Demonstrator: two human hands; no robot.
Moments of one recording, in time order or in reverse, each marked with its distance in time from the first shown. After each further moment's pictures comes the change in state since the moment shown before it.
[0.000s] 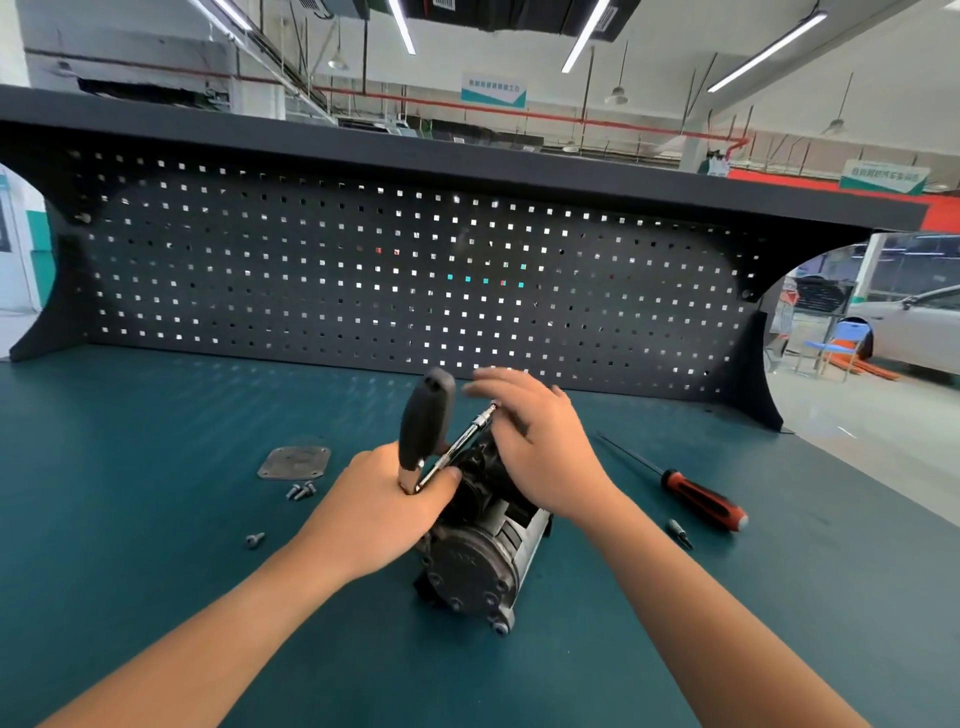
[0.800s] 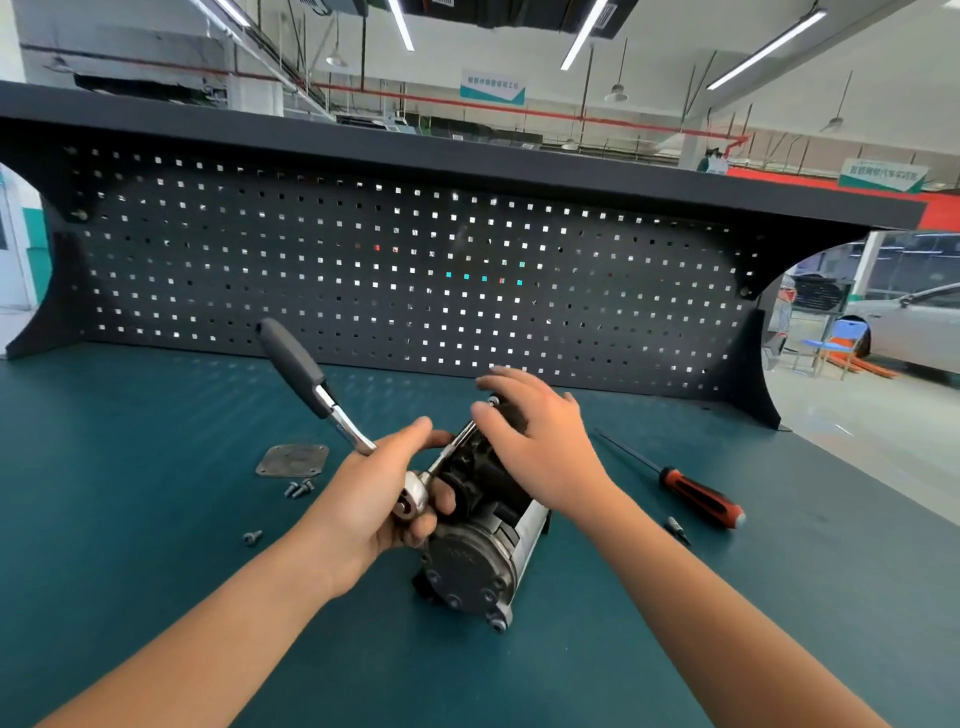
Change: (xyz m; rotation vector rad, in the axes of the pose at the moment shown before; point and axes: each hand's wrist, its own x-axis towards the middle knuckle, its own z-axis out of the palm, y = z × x) left_hand -0.001 0.019 -0.002 -0.851 -0.088 -0.451; right_hand -0.002 -0.004 -0.003 -0.030 -0.027 0.133
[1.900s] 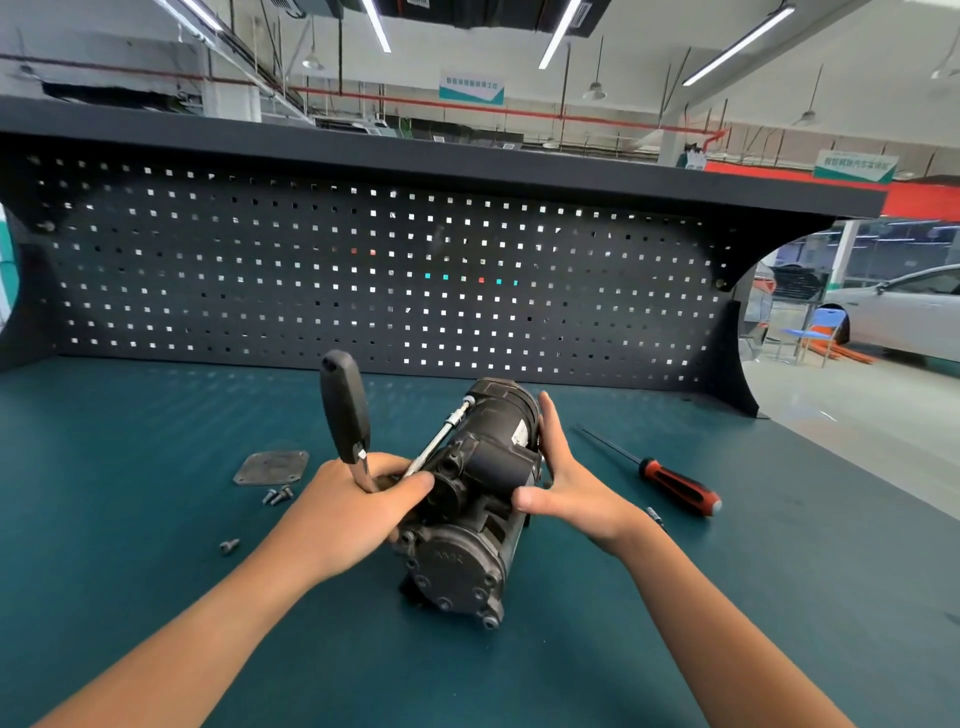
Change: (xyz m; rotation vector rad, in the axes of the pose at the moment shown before) left_hand 0.005 -0.012 -0.011 0.823 0.080 0.292; right_hand -0.030 0.065 -0.020 0.598 -0.364 0.218
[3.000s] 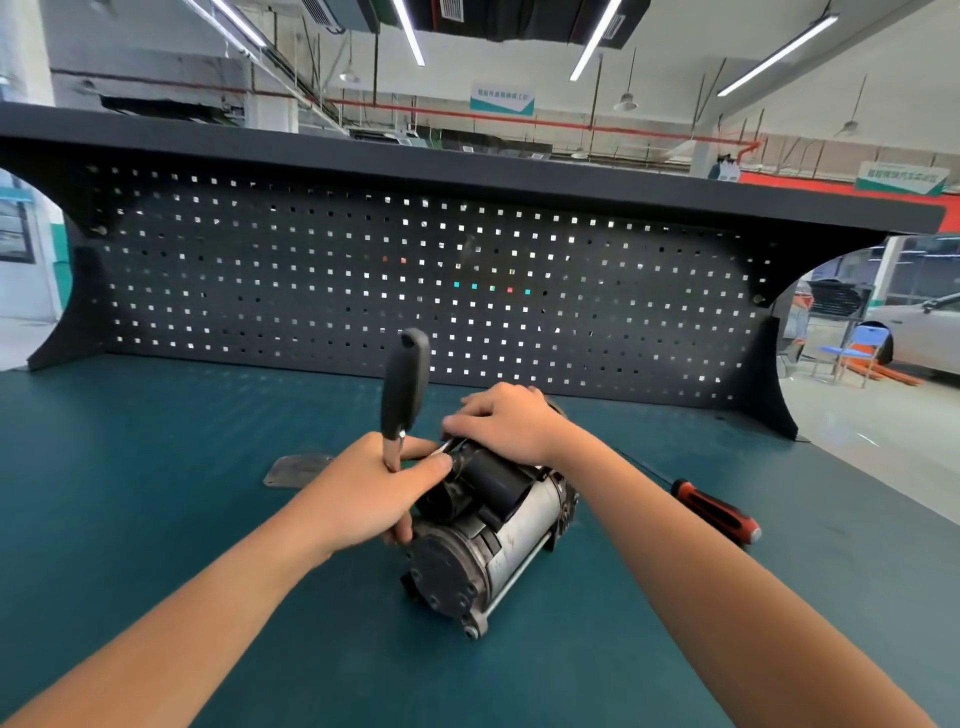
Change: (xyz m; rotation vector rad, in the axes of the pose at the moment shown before) left_hand 0.012 0.009 -0.017 -0.179 -0.079 -0.025; right_hand 0.084 -0.058 0.033 -0.785 -0.007 -0.040
